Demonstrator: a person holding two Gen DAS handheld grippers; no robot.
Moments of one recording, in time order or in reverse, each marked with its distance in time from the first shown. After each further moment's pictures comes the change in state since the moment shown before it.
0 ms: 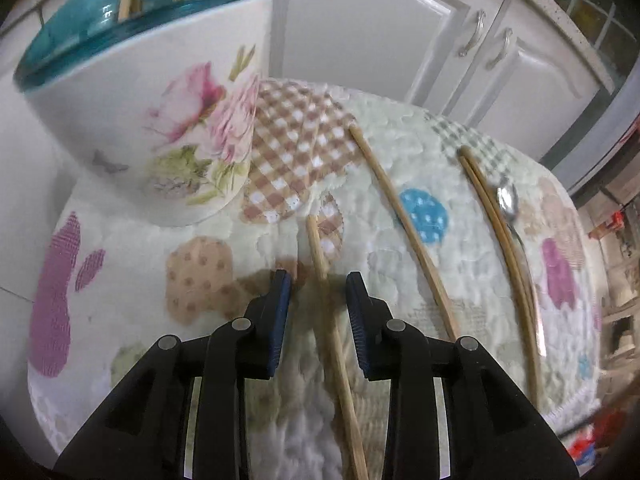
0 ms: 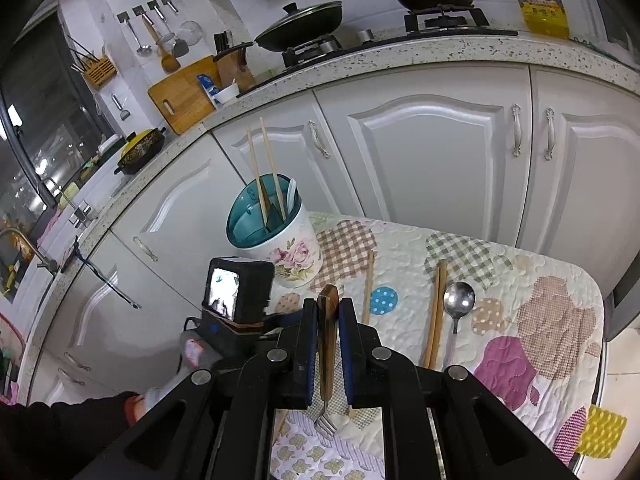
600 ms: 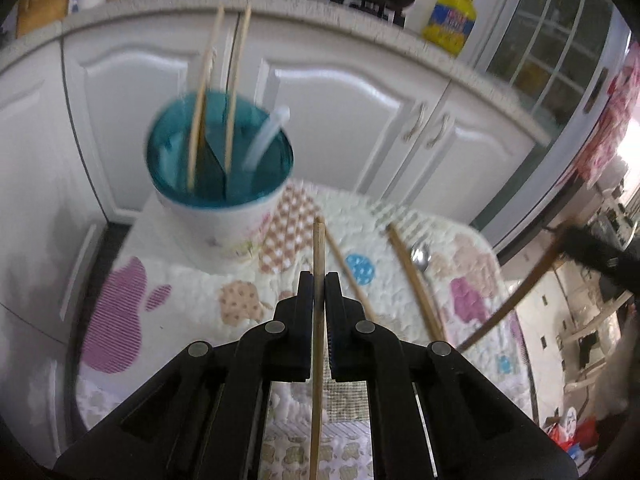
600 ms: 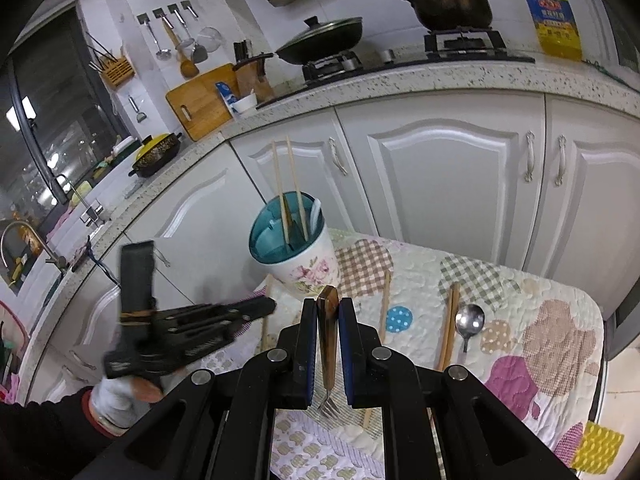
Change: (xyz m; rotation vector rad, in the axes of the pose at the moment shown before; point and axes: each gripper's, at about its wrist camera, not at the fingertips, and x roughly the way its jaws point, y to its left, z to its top) left arm -0.138 0.037 0.002 -0.035 -0.200 -0.182; right arm -0.013 0.021 0.012 -0.052 -0.048 0.029
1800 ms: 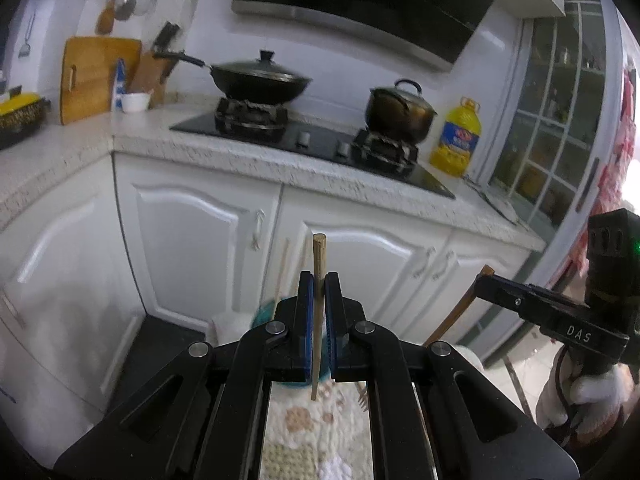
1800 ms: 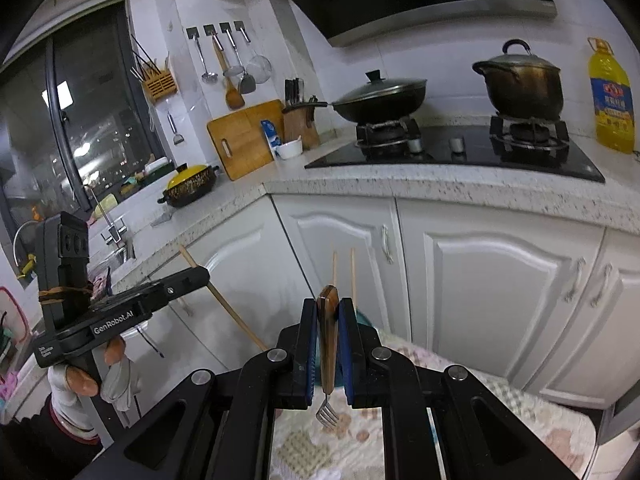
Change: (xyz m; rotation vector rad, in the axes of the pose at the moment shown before) left arm -0.136 0.035 0.117 -0.026 -0.337 0.073; right arm 0.020 0.068 0.124 -0.153 -0.138 0.064
